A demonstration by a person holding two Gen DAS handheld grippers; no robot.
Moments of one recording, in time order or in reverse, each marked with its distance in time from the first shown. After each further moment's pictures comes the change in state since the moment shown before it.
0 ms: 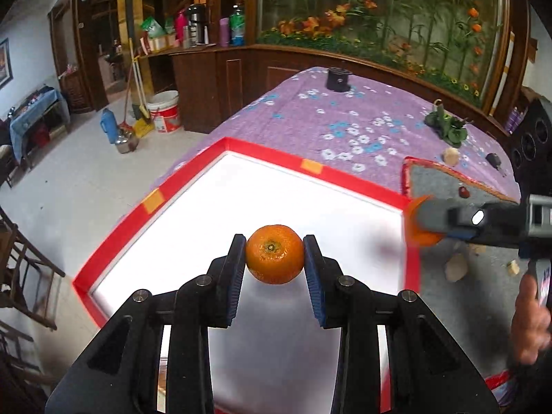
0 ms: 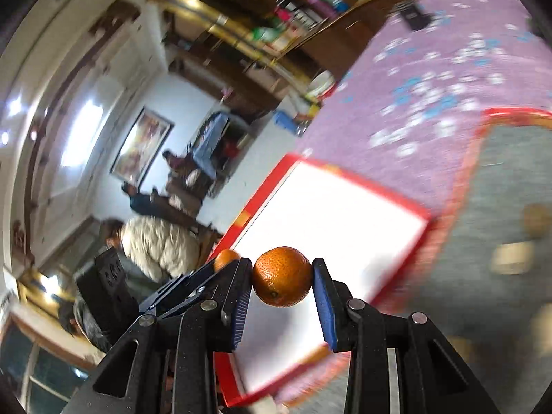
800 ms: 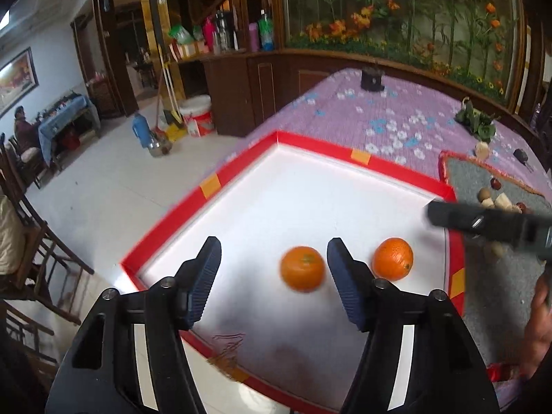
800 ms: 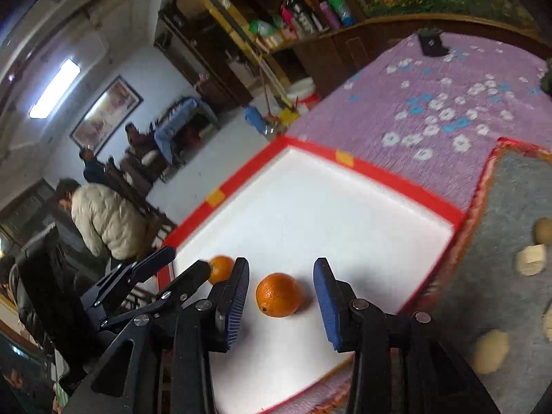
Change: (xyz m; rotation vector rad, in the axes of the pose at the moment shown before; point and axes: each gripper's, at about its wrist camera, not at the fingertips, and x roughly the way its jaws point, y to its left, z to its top) left arm -0.014 0.024 -0.020 0.003 -0.039 0.137; right arm 0.033 0.026 -0.023 -0.147 -0.048 -0.252
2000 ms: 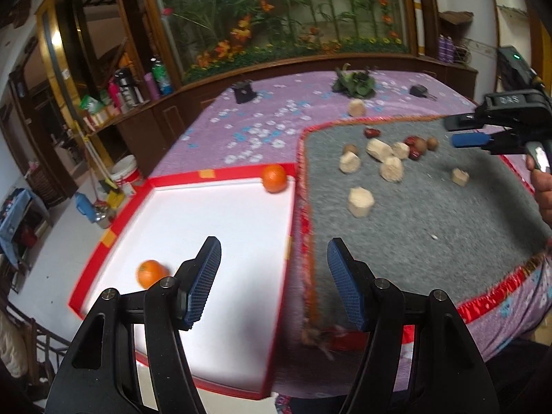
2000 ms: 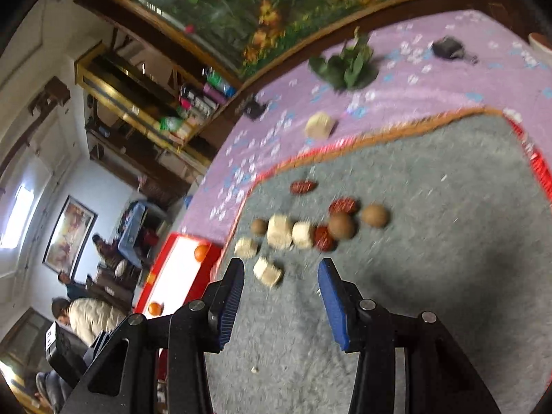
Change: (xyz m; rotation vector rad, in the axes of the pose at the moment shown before) left arm -0.057 -0.132 -0.034 0.376 -0.072 -0.228; right arm -0.222 -0.177 -0.073 0.402 -0.237 -0.128
